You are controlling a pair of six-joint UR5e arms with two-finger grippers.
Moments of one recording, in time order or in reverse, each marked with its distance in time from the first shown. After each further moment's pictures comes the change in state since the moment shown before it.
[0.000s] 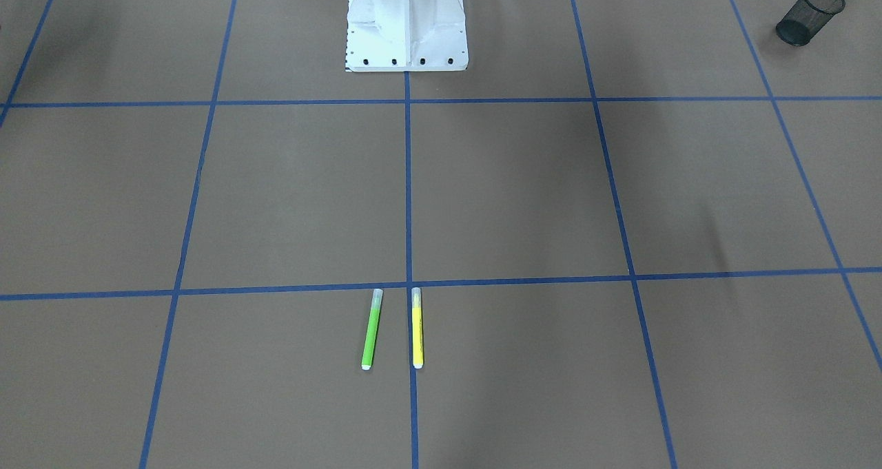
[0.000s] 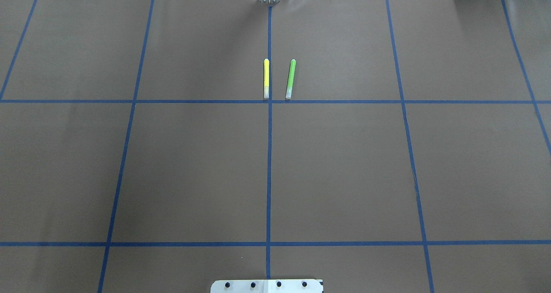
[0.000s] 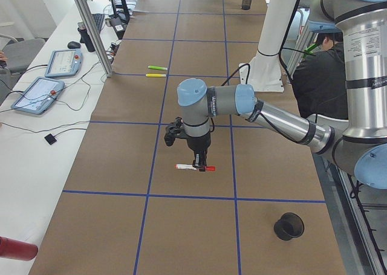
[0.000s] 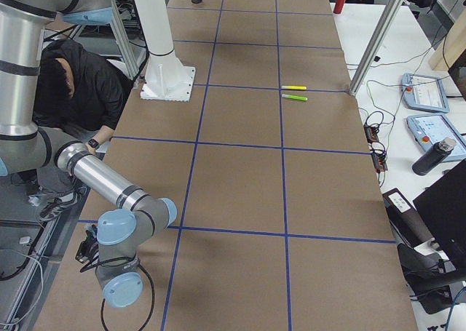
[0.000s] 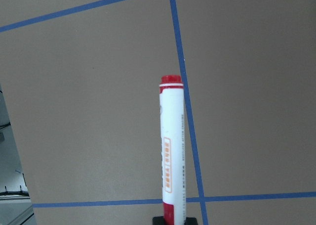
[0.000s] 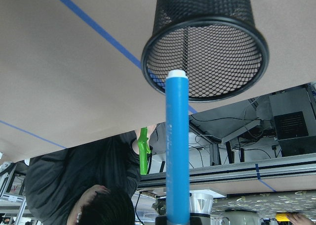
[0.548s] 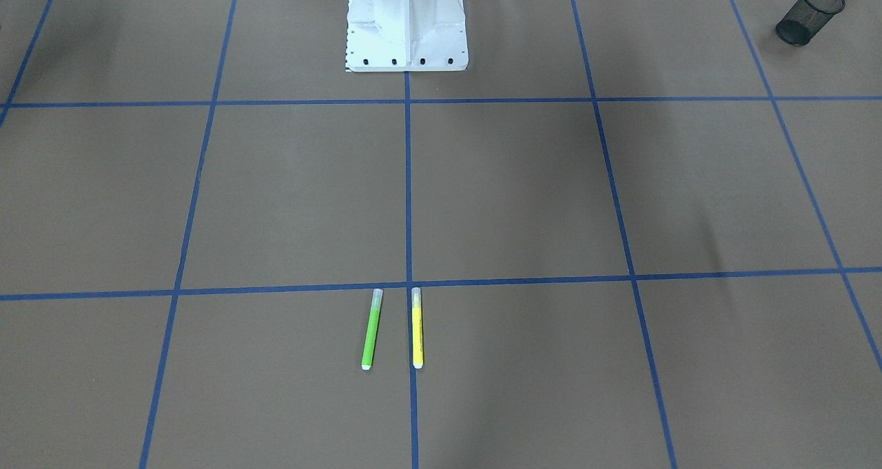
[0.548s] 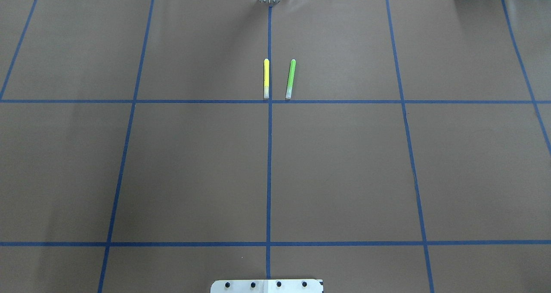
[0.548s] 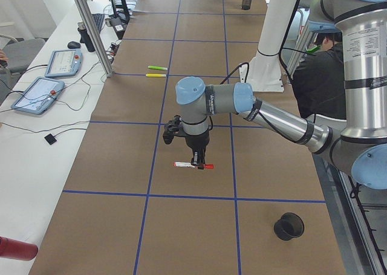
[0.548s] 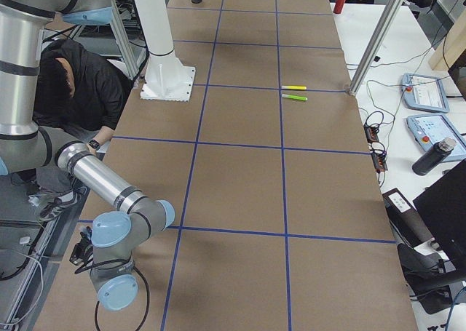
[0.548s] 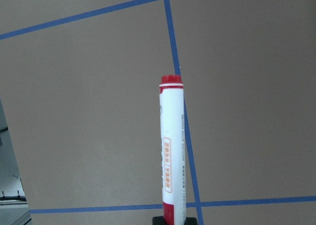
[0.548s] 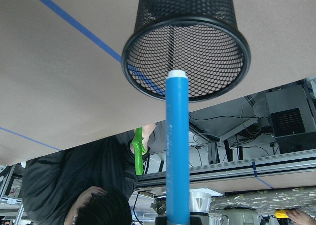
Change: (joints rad) left arm 0.000 -0.012 0.000 0.011 -0.010 -0.002; right arm 0.042 -0.001 -0.004 0.005 -0.058 0.016
